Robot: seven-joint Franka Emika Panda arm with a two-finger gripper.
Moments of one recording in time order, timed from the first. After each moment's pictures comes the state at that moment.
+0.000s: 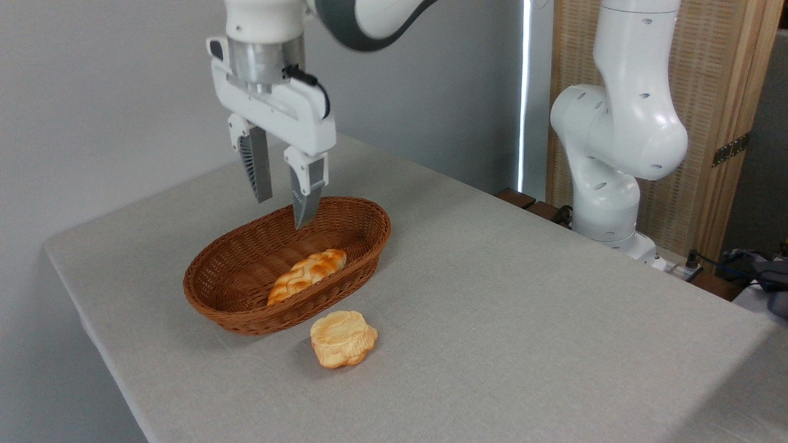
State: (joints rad) arm -0.25 -0.11 -0.05 -1.94 -0.15 1.97 0.39
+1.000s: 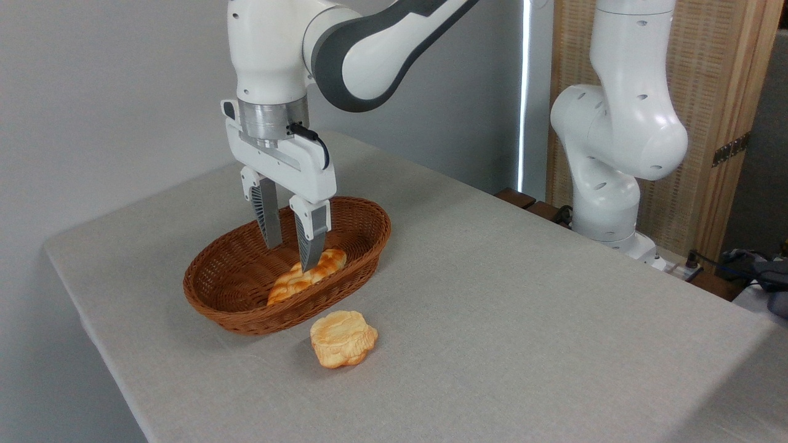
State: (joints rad) arm -0.25 -0.07 -0.08 -2.08 -0.04 2.15 0.37
